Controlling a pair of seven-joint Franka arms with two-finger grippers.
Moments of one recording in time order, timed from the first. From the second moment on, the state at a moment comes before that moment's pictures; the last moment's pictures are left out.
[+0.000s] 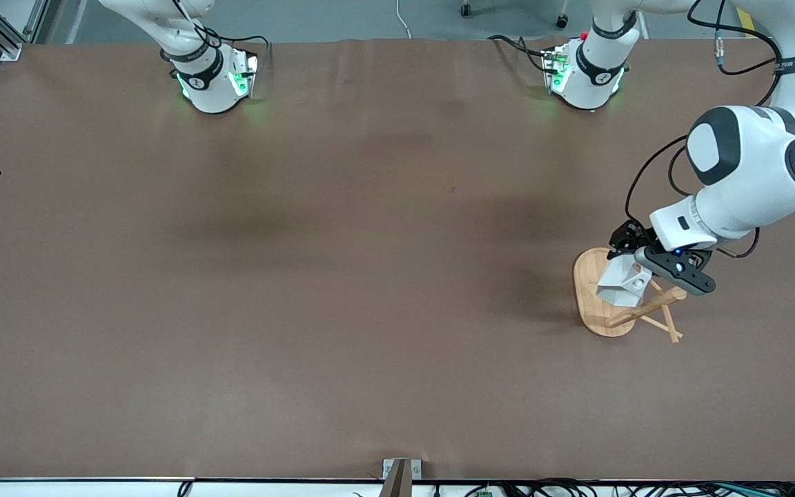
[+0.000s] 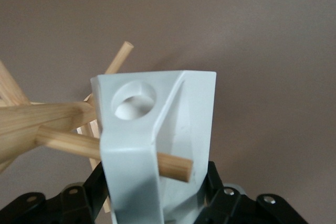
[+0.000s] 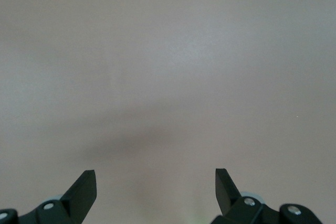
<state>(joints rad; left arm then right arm) -0.19 0.17 0.12 -2.00 -0.26 2.23 0.59 -0.12 0.04 0.00 -1.40 -0.01 1.44 0.05</state>
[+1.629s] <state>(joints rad) -0.01 -0.01 -0.09 -1.52 0.05 1.59 0.12 -0.12 0.04 -0.01 -1.40 -0.01 1.44 0.08</state>
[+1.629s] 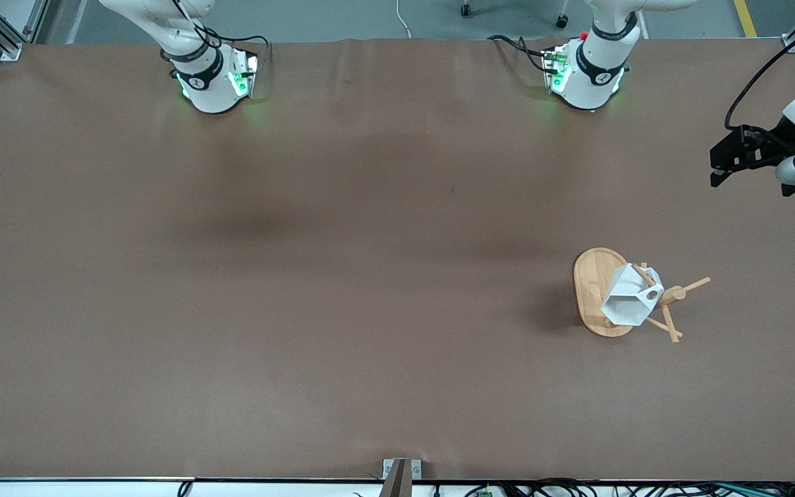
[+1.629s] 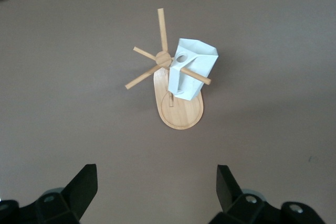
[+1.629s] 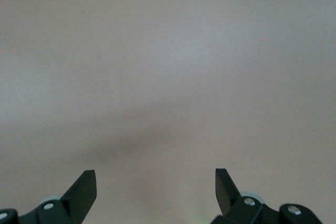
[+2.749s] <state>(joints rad) 0.06 -0.08 -0.19 -1.55 0.00 1.51 0.00 -0.13 0.04 -0.02 -1.43 0.01 1.45 0.08</state>
